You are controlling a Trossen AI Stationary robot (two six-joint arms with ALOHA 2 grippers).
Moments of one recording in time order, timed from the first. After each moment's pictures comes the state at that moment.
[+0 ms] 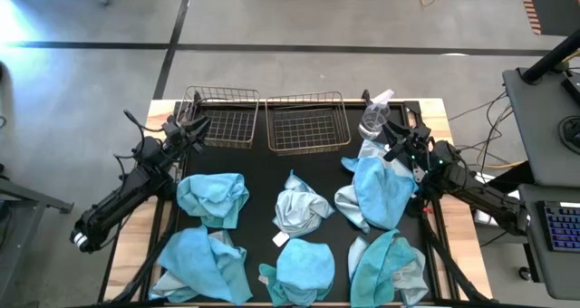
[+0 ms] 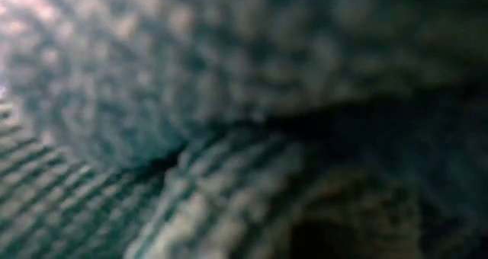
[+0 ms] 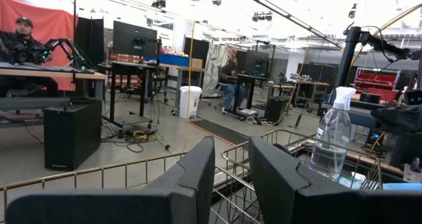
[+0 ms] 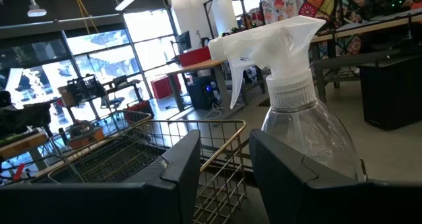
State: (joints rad) left arm 0.80 0.03 0.02 0.20 0.03 -0.12; right arm -0.55 0.02 0.01 0.12 0.26 0.23
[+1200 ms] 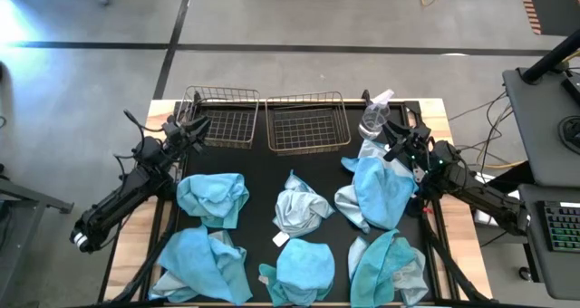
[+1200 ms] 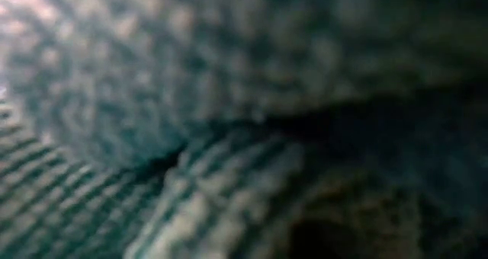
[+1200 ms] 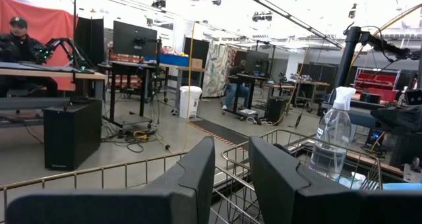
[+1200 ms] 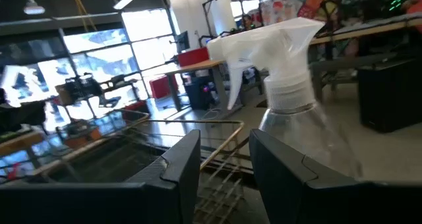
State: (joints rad) left arm 0.80 0.03 0.02 0.20 0.03 -0.12; right arm -0.55 0.02 0.01 0.12 0.27 0.20
